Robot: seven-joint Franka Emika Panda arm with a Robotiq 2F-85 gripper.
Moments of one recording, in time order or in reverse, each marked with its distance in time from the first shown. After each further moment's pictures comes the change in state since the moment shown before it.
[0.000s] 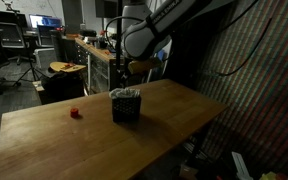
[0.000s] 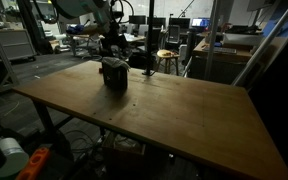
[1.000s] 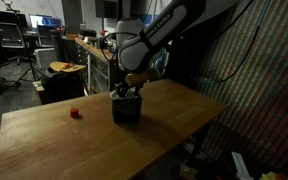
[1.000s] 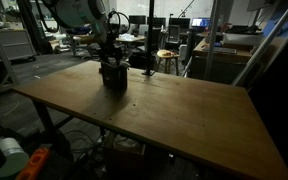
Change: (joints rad) arm 0.013 0.066 0.022 -0.016 0.000 -0.010 -0.002
